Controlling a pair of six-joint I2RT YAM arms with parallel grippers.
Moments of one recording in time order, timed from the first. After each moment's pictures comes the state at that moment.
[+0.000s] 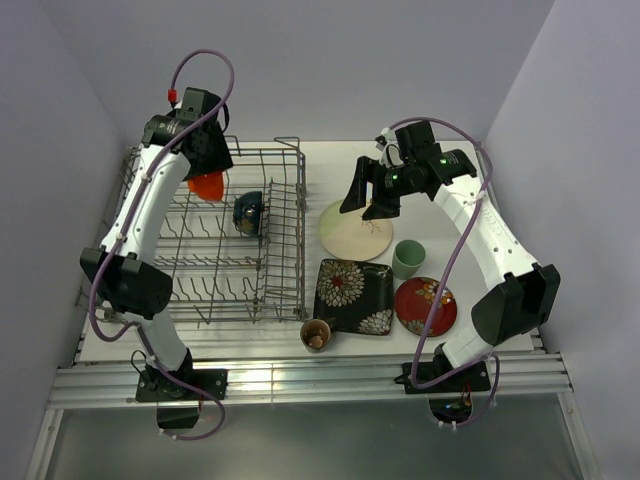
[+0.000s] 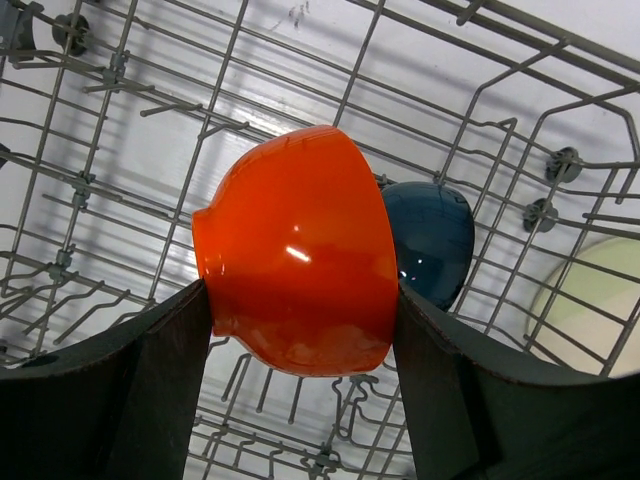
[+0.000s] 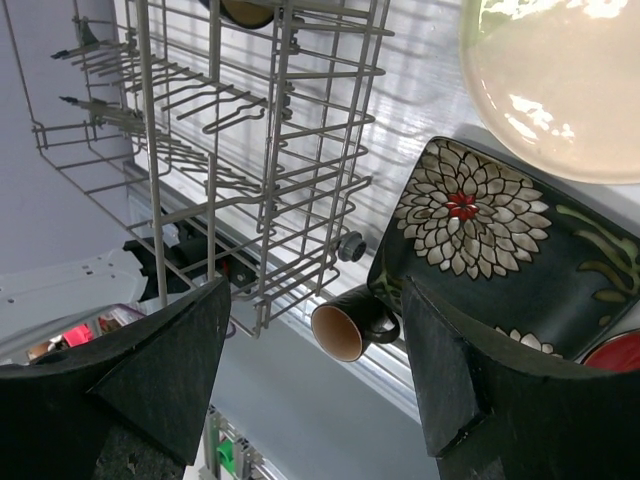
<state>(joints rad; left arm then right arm) -0.28 1.80 2.06 -1.20 -0.37 -0.53 0.32 1.55 1.61 -1.00 -0.52 0.47</state>
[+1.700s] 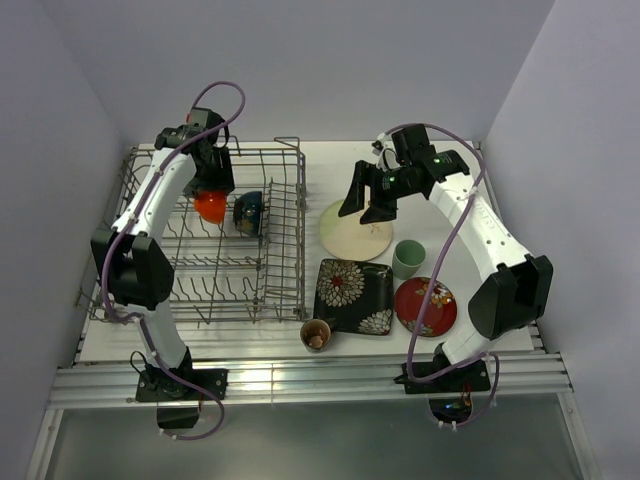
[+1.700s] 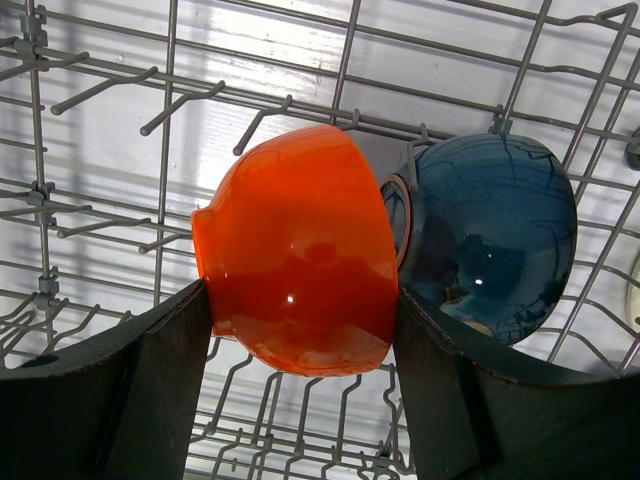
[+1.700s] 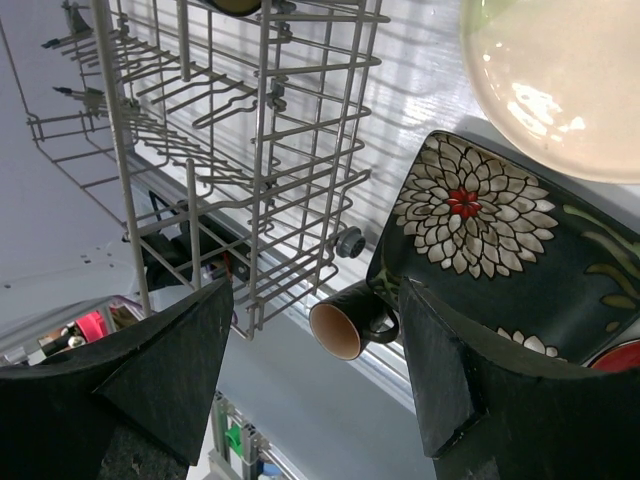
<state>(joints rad) -0.21 1.87 1.87 -1.10 -0.23 -0.35 0.31 1.58 1.58 -0.98 -0.57 0.46</state>
